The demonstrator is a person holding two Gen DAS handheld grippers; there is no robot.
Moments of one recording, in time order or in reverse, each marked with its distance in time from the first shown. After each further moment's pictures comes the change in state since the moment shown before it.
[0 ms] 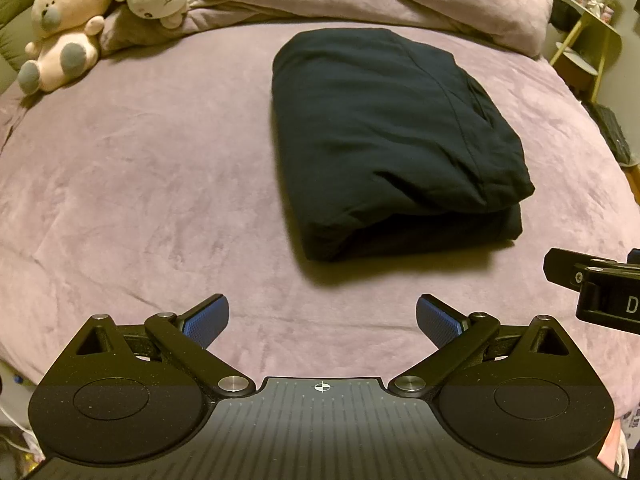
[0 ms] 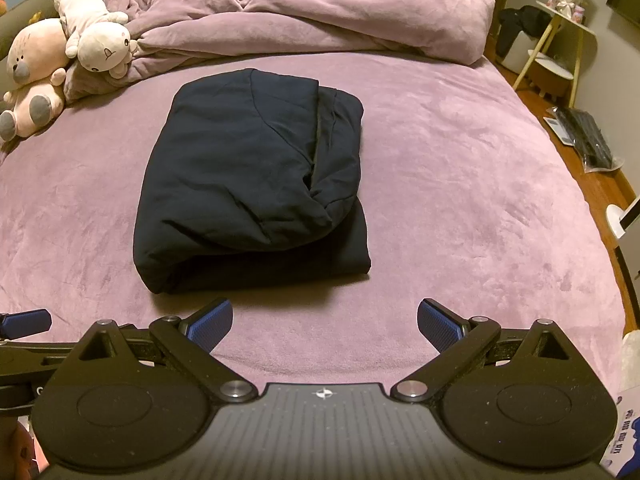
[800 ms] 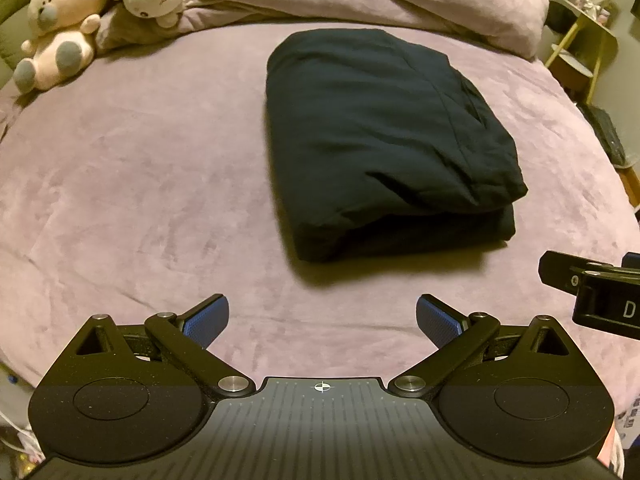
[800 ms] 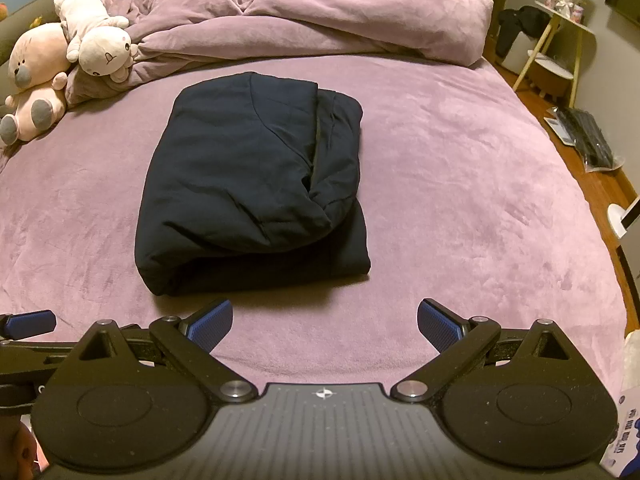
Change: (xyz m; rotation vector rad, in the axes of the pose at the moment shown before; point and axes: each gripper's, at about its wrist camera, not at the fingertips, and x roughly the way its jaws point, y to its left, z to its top) left arm 0.000 0.000 0.000 -0.003 -0.001 -0.023; right arm -0.002 -0.002 -0.001 0.009 -0.006 0.007
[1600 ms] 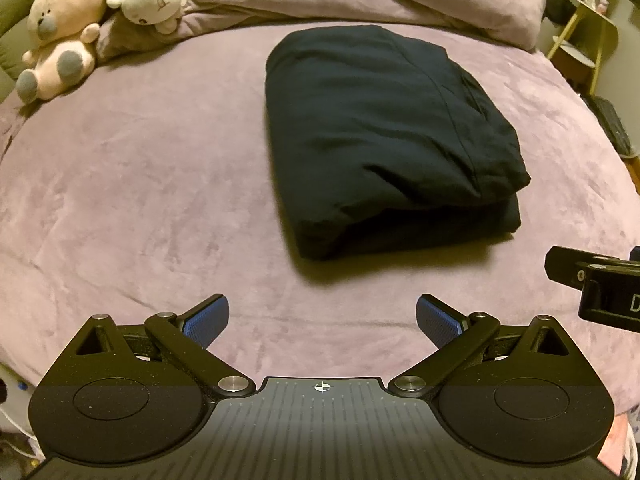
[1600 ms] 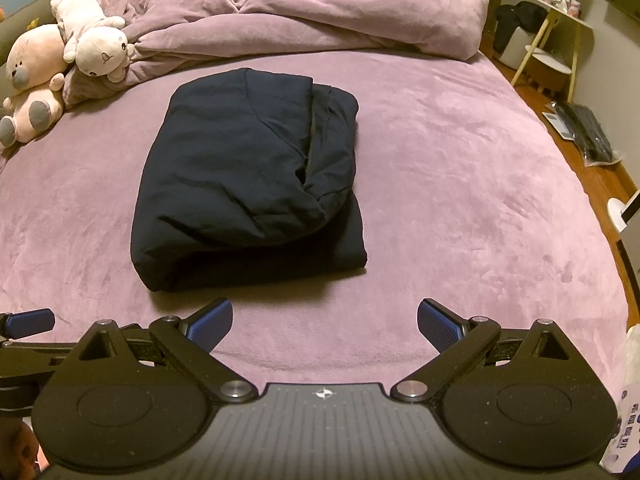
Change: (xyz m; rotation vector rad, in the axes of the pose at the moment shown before) left arm 0.002 -0.008 -0.003 0.030 -0.002 0.035; right arm 0.002 -0.003 -0.007 0.019 0.002 -0.003
